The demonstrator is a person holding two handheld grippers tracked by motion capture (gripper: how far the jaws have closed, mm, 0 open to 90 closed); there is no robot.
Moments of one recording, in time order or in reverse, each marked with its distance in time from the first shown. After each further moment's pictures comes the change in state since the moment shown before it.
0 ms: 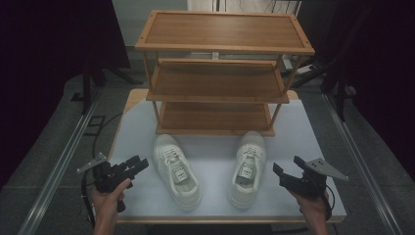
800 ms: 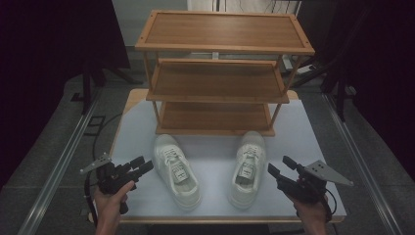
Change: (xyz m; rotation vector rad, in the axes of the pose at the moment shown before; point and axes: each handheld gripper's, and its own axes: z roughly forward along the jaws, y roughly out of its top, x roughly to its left) left arm -0.017 0.001 0.002 0.021 -0.043 0.025; right arm 0.035 0.021 -0.024 -0.066 0.137 -0.027
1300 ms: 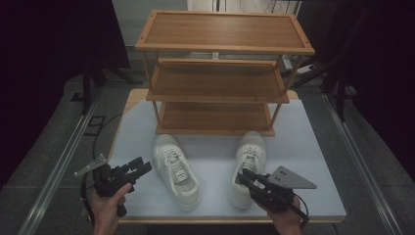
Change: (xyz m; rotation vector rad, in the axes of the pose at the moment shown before) left arm -0.010 0.004 -0.010 -0.025 -0.025 -0.018; right arm 0.071 -0.003 0.027 0.079 0.231 -0.125
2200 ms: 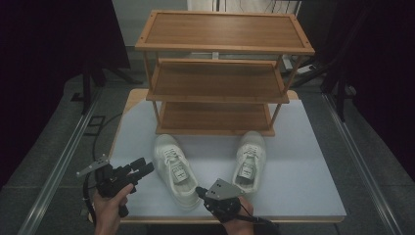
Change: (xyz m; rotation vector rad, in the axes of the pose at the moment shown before) left arm -0.004 -0.001 0.003 0.009 -0.020 0.003; right arm 0.077 -0.024 0.087 0.185 0.032 -0.165
